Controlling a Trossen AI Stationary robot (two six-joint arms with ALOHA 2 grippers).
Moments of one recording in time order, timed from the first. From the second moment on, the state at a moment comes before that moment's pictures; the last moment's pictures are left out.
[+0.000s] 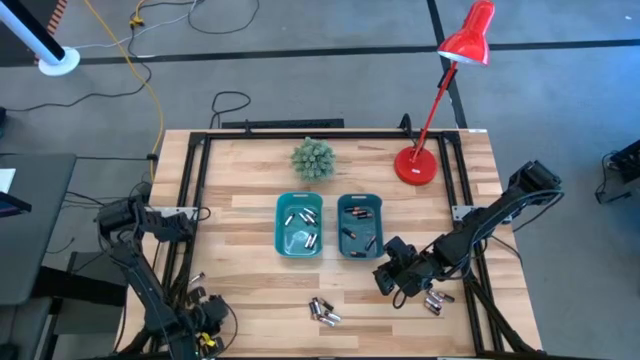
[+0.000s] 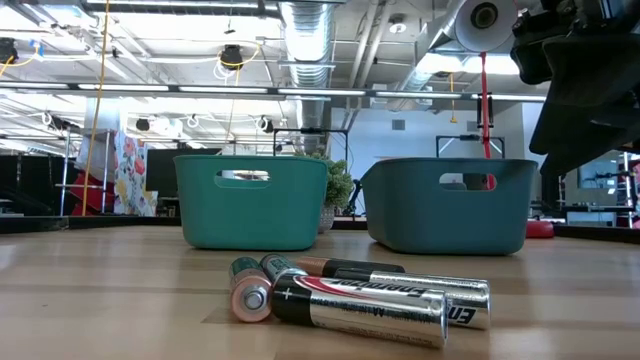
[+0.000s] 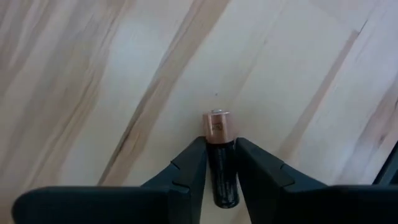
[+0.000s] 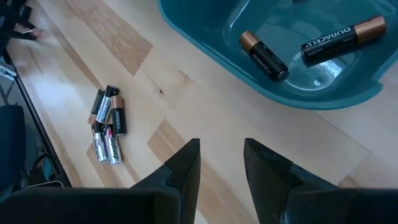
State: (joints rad) left arm -1.20 1.76 0.96 -0.68 -0.27 -1.70; right arm 0.62 1.42 0.76 -0.31 0.42 1.46
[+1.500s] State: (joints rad) left arm -0.40 1.56 1.21 -0.60 -0.46 -0.76; right arm 0.86 0.99 0.79 -1.03 0.44 1.23
